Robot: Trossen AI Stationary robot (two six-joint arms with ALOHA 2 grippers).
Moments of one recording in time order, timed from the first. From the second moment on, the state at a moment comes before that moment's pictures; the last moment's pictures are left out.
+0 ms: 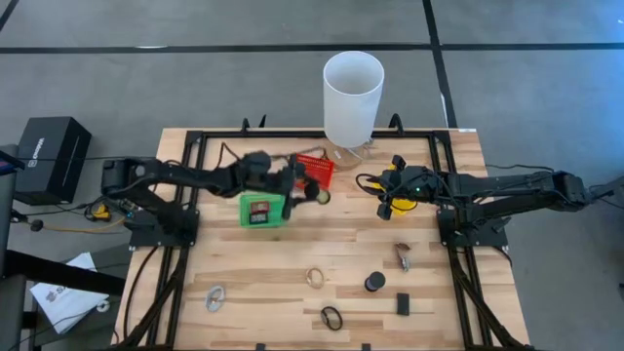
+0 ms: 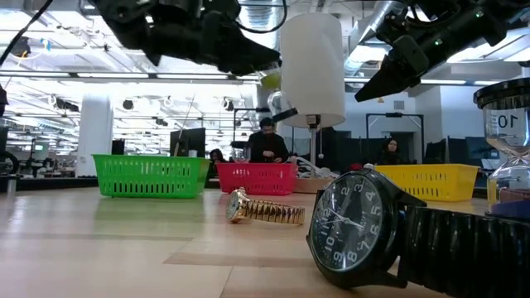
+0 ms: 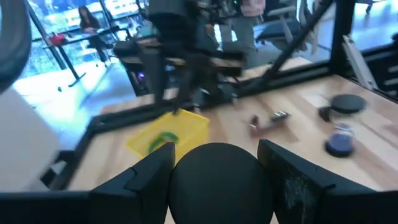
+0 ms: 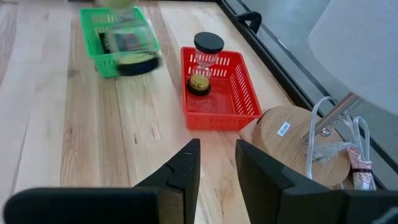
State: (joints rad) left arm 0.22 1.49 0.78 0.54 0.27 0.28; right arm -0.10 0.96 0.55 -0.12 0.29 -0.04
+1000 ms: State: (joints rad) left arm 0.49 1.75 0.87 0.49 0.30 0.27; right arm -0.10 1.24 0.55 0.06 0.29 -0.11
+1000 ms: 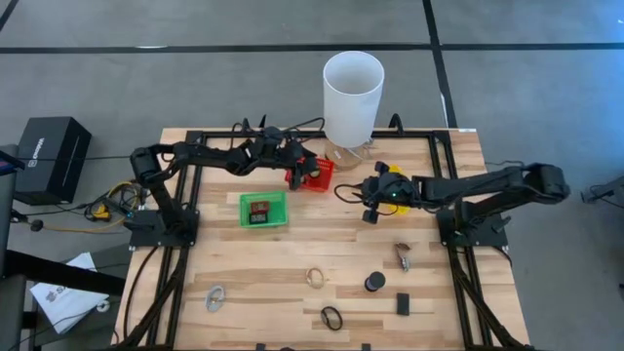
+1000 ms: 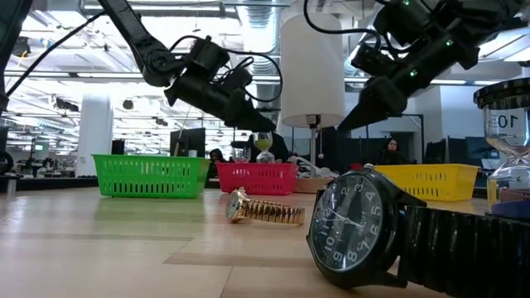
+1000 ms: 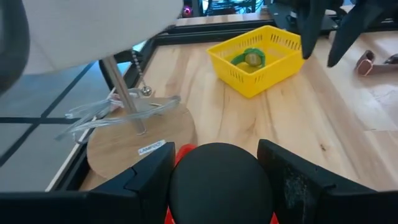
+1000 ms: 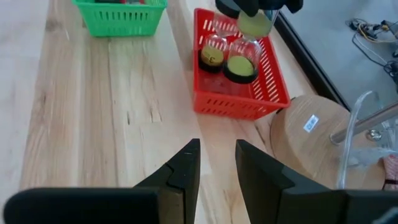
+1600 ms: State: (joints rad) left arm 0.49 1.75 0.87 0.42 0.30 0.27; right arm -0.10 1.25 0.55 0.07 0.29 -0.12
